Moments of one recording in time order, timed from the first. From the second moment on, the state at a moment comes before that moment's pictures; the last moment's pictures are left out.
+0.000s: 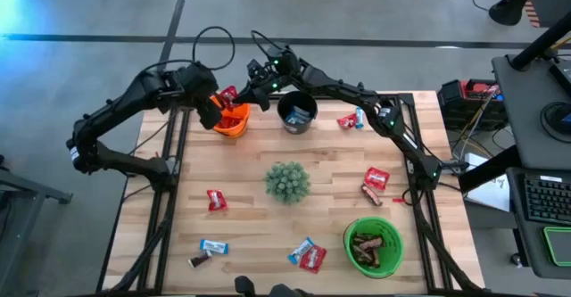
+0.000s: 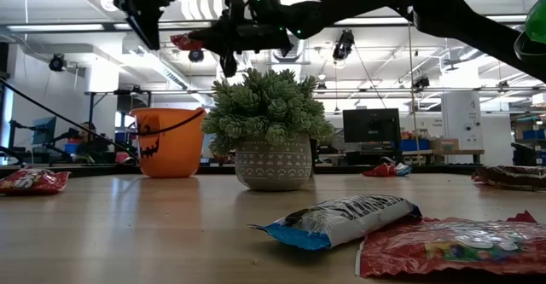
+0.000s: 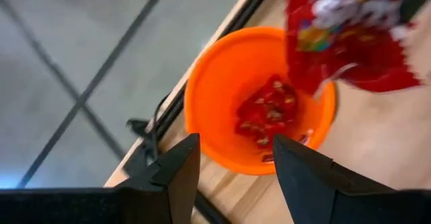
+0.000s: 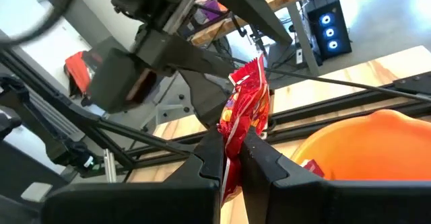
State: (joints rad) left arm 0.54 1.23 1.45 -1.29 -0.39 0.01; right arm -0.49 2.40 2.36 -0.16 -0.87 0.33
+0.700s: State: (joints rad) left arm 0.86 1.24 1.54 -1.16 0.58 0.28; right arm -0.47 2.29 2.36 -0.18 -0.89 0.32
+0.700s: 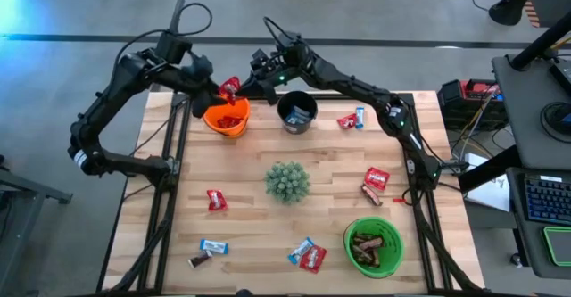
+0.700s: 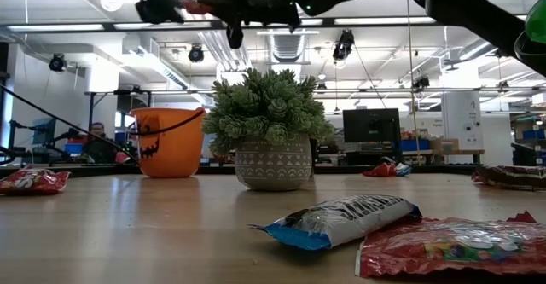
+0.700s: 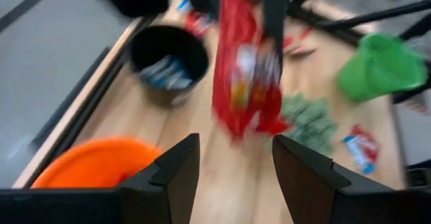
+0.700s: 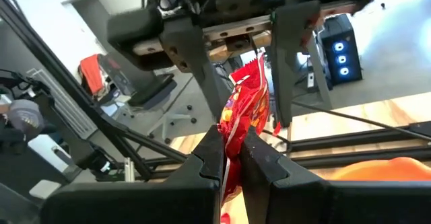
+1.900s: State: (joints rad) left arm 0.87 1.29 1.59 -1.10 0.65 0.36; right arm -0.45 2.29 2.36 -0.18 -0.84 0.37
